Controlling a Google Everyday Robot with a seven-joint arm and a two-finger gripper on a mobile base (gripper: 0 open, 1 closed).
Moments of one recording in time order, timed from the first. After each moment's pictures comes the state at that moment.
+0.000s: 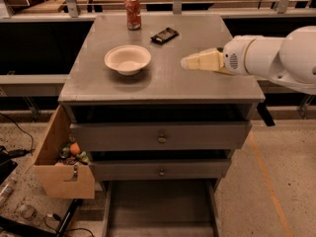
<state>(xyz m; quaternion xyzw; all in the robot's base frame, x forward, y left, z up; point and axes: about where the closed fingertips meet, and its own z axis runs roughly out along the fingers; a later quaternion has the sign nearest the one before) 0.657 -0.146 0.932 -0.24 0.78 0.15 0.56</state>
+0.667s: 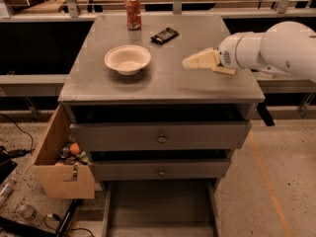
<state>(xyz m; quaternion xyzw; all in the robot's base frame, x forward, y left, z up) 0.706 -0.159 0.907 -0.26 0.80 0.08 0.54</state>
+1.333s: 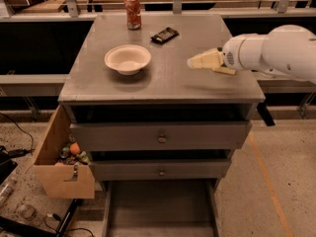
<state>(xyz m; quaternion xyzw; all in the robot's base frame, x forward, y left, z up) 0.713 -0.178 0.900 -0.24 0.81 0.06 0.54</state>
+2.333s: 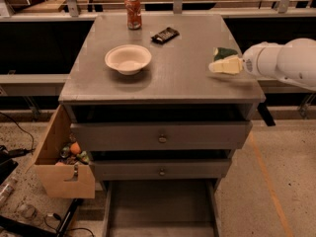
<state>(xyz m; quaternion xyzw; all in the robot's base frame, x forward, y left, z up) 0.738 -0.259 0.867 -0.20 0.82 0.02 0.54</state>
